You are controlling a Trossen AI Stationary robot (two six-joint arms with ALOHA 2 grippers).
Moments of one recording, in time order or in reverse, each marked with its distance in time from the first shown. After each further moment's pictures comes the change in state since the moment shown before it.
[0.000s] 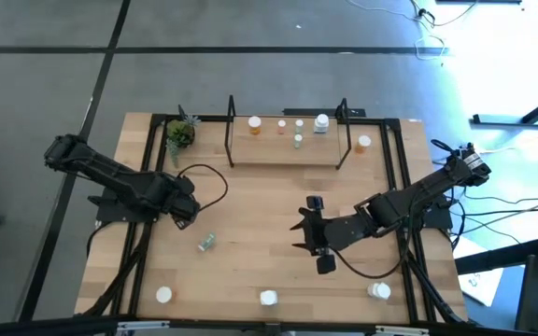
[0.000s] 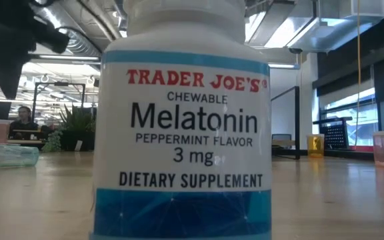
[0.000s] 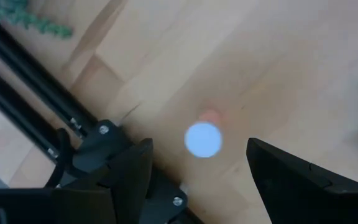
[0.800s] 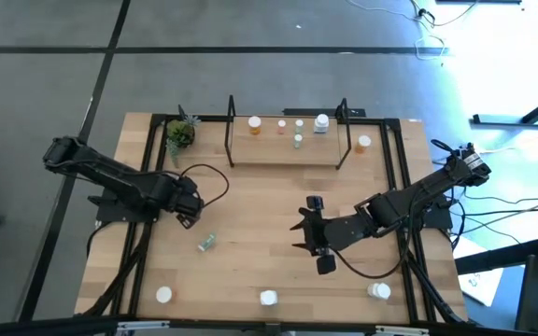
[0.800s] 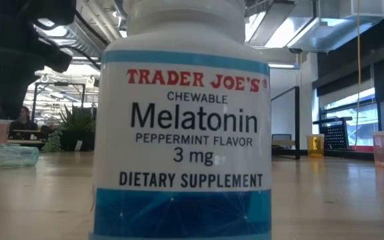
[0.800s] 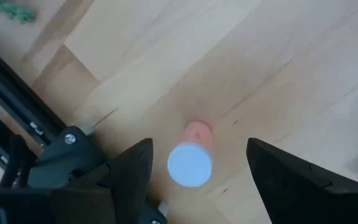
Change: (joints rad) left arm 0.064 0.002 -0.120 0.173 0.034 -0.005; right arm 0.000 0.000 0.000 -0.001 0.000 -0.003
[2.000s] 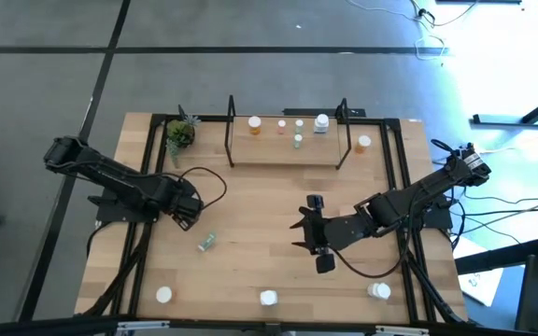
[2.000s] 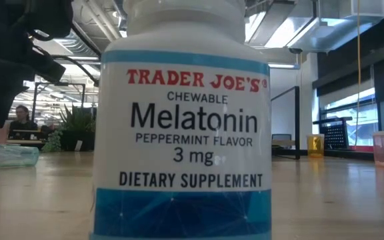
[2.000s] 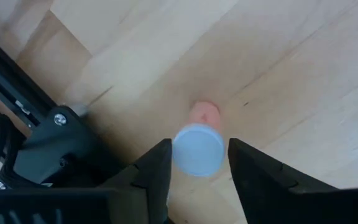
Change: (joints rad) left arm 0.000 0.015 -0.043 0.014 0.067 -0.019; right arm -0.003 0.000 0.000 0.000 0.018 0.000
